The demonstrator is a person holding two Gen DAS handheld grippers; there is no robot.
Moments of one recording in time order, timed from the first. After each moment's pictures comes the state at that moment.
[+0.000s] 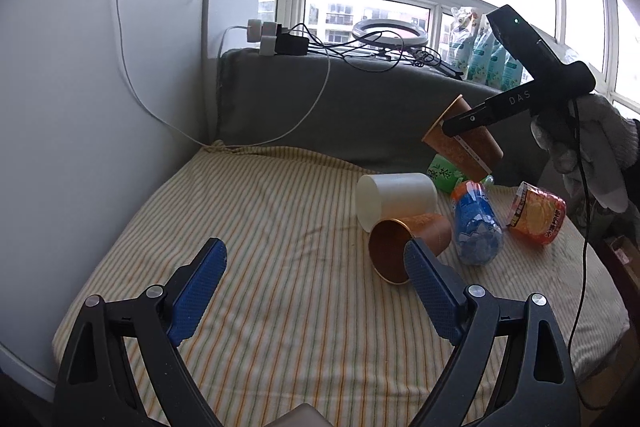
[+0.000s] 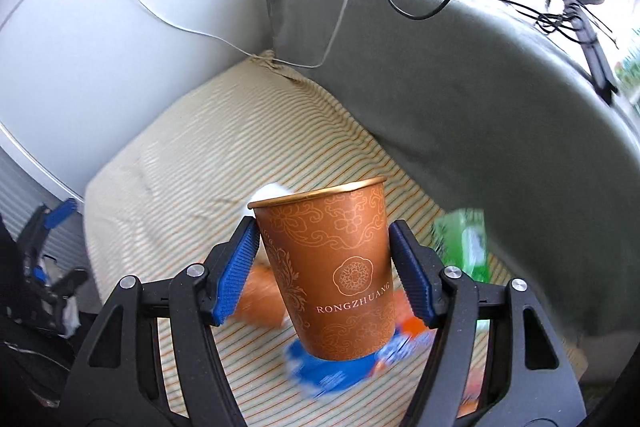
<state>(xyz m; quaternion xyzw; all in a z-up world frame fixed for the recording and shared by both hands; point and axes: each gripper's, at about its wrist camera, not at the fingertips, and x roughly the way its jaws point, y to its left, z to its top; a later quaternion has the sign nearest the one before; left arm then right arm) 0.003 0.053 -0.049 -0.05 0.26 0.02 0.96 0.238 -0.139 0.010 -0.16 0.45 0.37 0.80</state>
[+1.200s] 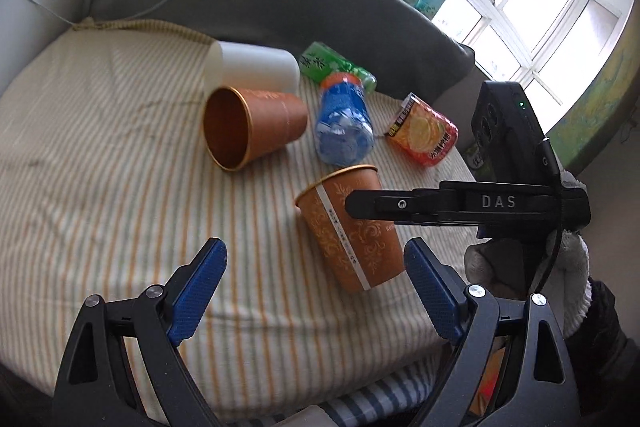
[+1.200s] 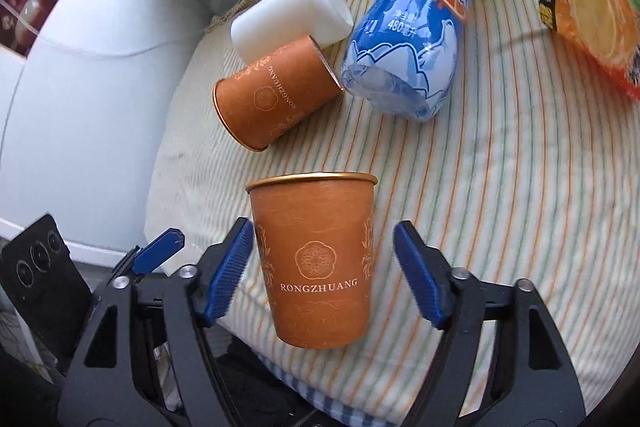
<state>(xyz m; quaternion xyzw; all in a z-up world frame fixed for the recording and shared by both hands) 0.020 -0.008 -0.087 -0.16 0.43 -0.19 0.87 0.112 -0.210 -0.120 0.14 0.58 0.28 0.75</state>
